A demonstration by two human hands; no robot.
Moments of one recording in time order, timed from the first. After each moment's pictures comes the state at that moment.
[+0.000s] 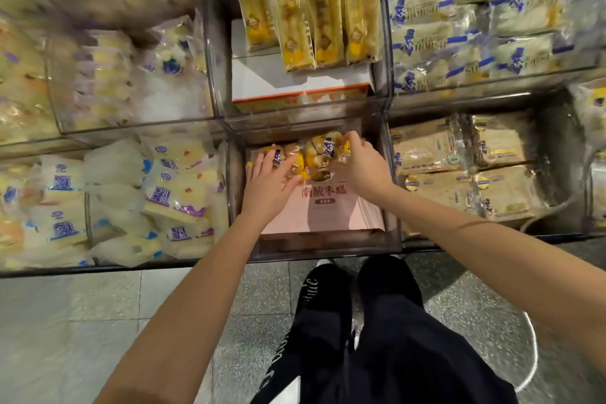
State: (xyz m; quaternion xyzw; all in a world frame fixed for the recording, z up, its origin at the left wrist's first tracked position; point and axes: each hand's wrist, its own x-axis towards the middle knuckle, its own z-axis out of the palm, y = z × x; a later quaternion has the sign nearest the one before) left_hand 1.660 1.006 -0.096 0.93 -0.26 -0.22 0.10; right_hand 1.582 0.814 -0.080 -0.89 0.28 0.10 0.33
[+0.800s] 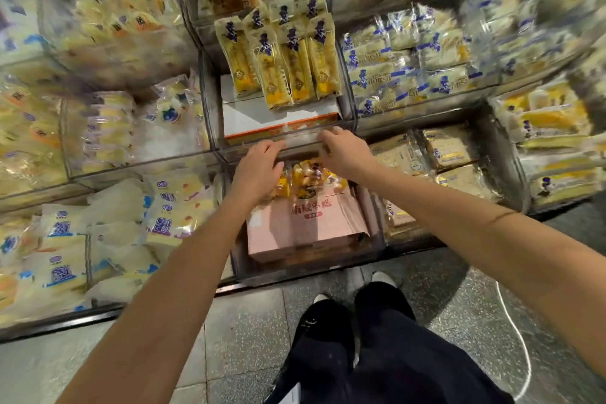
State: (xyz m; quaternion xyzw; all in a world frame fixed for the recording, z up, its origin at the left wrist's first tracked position) left_hand 1.692 0.980 -0.017 0.92 -0.35 -0.12 0.13; right_hand 1.599 0.801 -0.013 -0.96 0.17 0.06 0.23
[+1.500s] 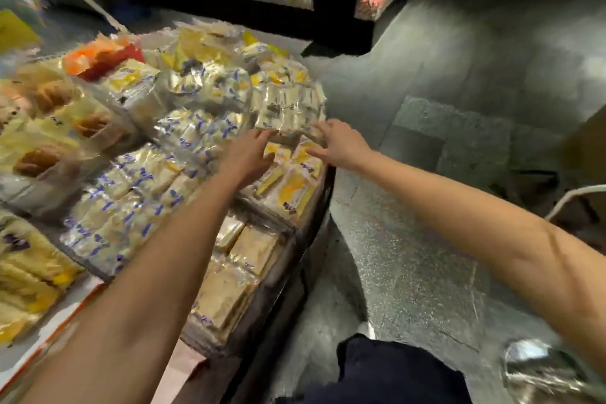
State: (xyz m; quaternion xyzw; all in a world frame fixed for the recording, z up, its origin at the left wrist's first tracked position) left_hand 1.446 0.595 0.108 0.67 -0.73 -0.08 0.09; right_hand 1.233 0.539 0.094 -0.83 0.54 -0.08 0.16
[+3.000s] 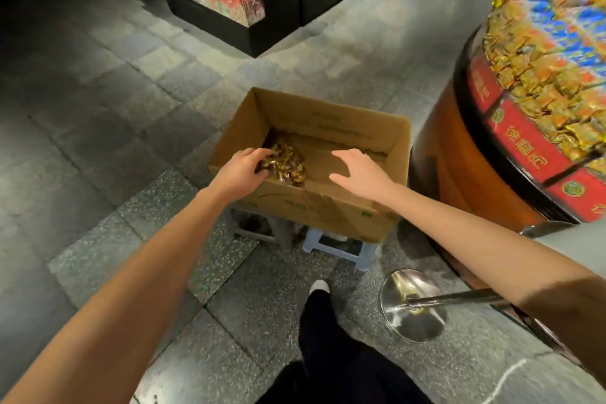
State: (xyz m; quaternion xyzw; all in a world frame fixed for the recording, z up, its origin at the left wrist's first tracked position) left_hand 0.417 0.216 0.052 0.02 -0.97 -0.21 -0.07; right_hand 0.357 0.481 0.045 -0.22 0.95 -0.19 0.15
